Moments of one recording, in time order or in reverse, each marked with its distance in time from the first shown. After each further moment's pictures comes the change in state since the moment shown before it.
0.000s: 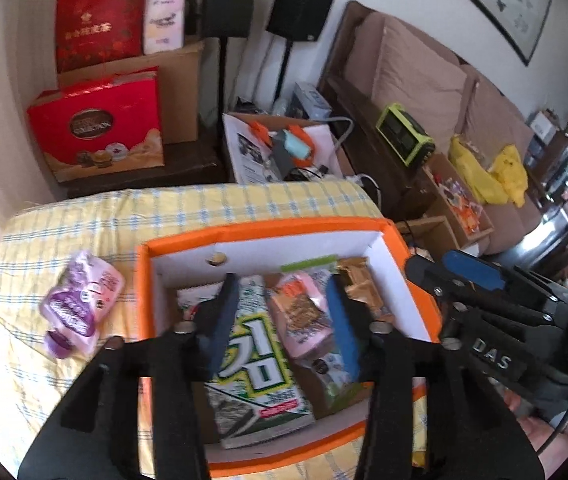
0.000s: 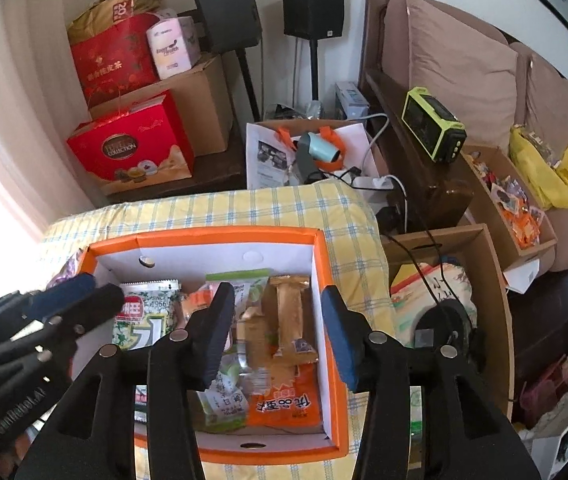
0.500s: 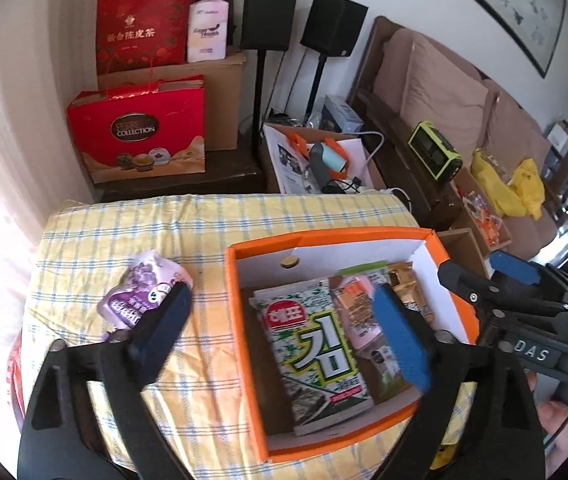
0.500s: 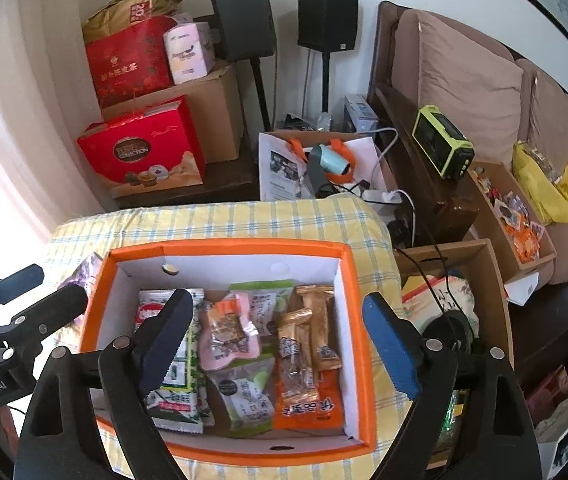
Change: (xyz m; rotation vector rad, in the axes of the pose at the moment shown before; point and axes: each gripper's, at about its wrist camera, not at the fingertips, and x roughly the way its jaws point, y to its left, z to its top) left arm -0.027 0.052 -0.002 -0.029 -0.029 0.061; right arm -0.007 0.031 0.006 -0.034 -0.024 0.011
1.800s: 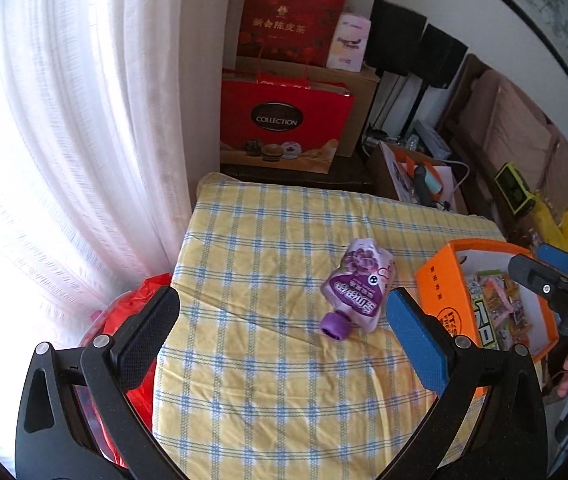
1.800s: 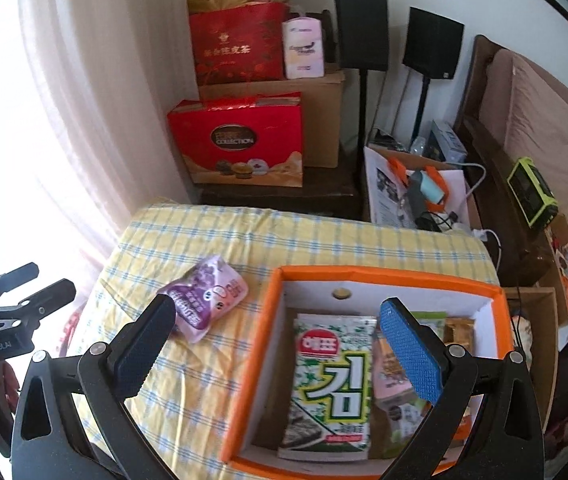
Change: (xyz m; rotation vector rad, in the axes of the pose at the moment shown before) left arm -0.053 0.199 -0.033 -0.157 -0.030 0.161; right arm 0.010 0.155 0.011 -0.175 0.001 0.153
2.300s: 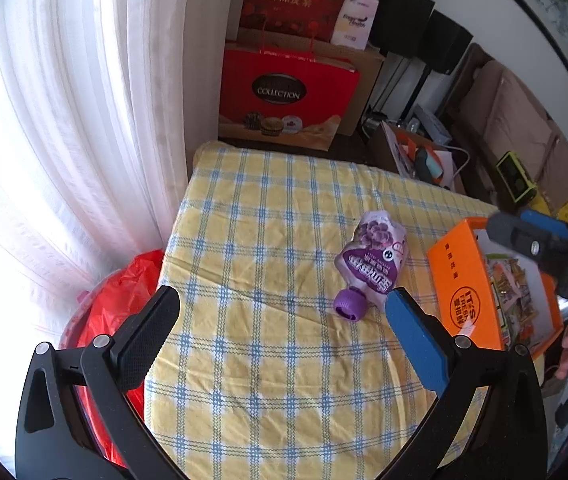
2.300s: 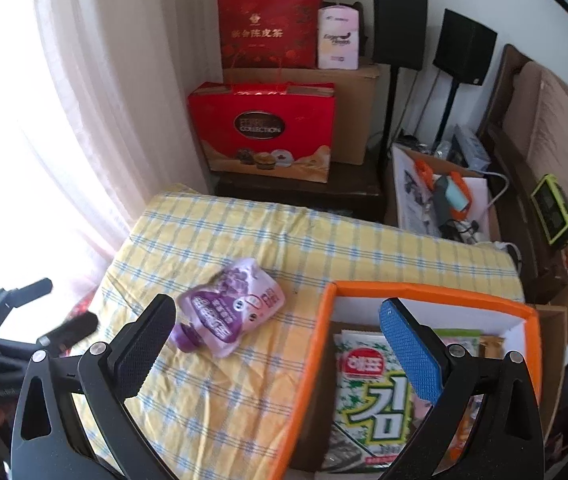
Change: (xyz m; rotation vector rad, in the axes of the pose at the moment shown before) left arm 0.028 0.015 -0.018 -0.016 0.074 -0.045; right arm 0.038 0.037 0.015 -0.046 0.045 0.050
